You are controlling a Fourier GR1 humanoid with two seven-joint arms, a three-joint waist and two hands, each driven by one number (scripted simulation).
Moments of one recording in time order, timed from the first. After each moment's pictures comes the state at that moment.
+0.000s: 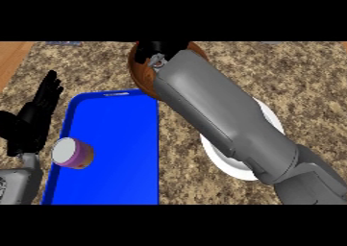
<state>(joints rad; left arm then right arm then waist) -0.19 0.30 0.05 -1.51 0.03 0.10 0.12 -1.36 -0.01 0.48 -0.78 0.87 -0.28 1.09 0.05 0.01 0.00</state>
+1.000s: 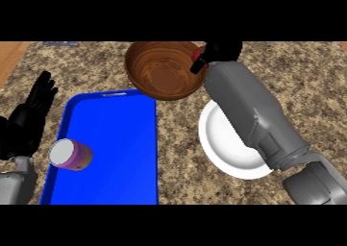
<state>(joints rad) -0.17 0.30 0.08 -1.56 0.03 0.09 0.14 -1.26 -0.05 0.18 -0.33 0.76 -0.44 0.79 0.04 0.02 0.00</state>
